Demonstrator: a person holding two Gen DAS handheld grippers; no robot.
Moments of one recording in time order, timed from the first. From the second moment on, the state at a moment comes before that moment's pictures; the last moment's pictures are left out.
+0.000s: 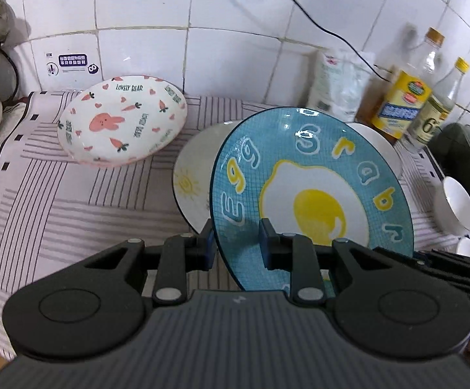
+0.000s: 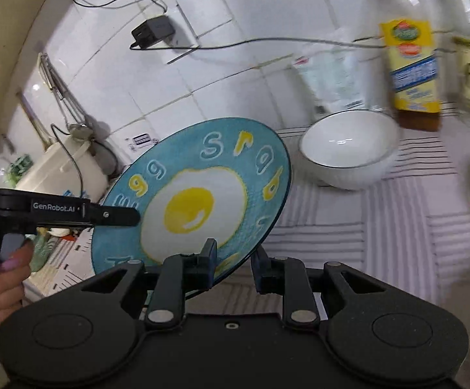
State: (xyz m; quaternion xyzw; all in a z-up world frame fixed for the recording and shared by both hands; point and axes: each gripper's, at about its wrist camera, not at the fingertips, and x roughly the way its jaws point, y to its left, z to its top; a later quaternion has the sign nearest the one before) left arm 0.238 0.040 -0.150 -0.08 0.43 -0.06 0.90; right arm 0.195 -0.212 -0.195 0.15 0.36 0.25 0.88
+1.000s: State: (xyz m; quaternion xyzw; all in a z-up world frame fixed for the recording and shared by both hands) left arm 0.319 0.060 -0.179 -0.04 0.53 -0.04 0.85; right arm 0.280 -0.169 -0.214 0.18 0.48 0.20 0.83
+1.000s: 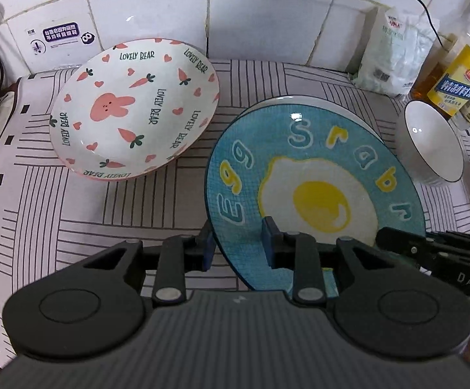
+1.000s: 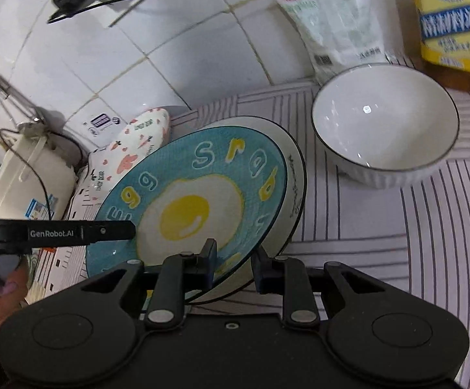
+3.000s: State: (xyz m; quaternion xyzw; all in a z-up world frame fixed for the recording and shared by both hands) left arm 0.165 0.135 -0.010 -0.02 0.39 0.09 0.92; right arm 0.177 -0.103 -0.057 -0.04 0.33 0.27 0.90
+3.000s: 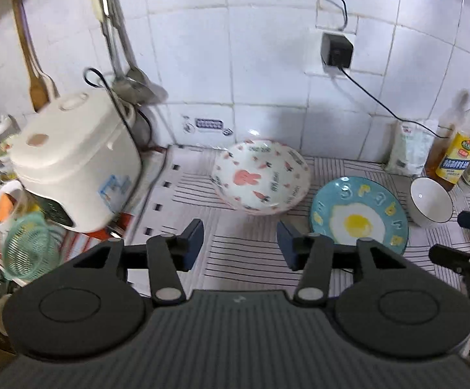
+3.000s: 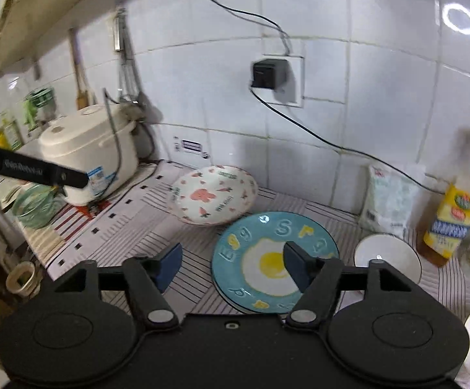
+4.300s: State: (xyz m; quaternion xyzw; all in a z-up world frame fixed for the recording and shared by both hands) left arm 0.411 0.257 -0.212 -0.06 0.48 0.00 0.88; right arm 0.422 0.009 -0.227 0.08 0.41 0.19 0.89
